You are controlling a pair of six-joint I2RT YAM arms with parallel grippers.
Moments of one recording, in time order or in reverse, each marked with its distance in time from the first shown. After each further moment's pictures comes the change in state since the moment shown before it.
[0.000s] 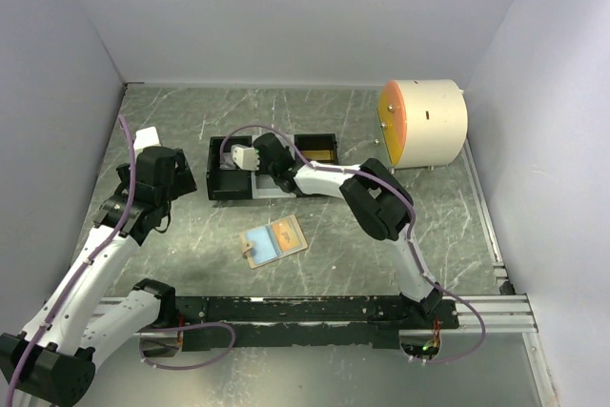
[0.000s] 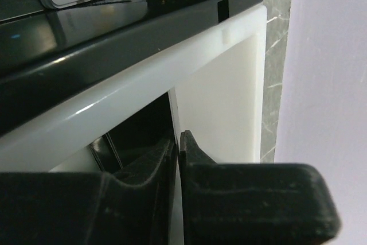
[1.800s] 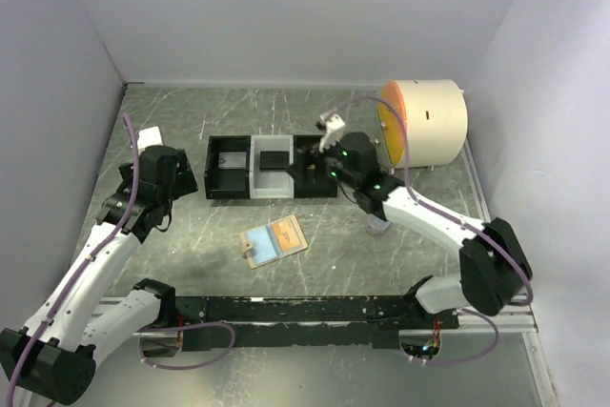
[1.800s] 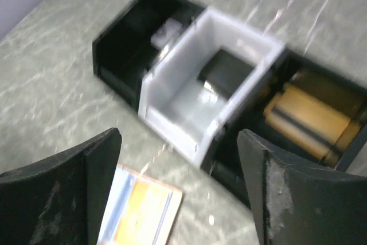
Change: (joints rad) left arm 0.000 0.020 0.000 0.001 0.008 0.010; right arm -0.136 -0.795 -0.555 0.128 -0.454 1.094
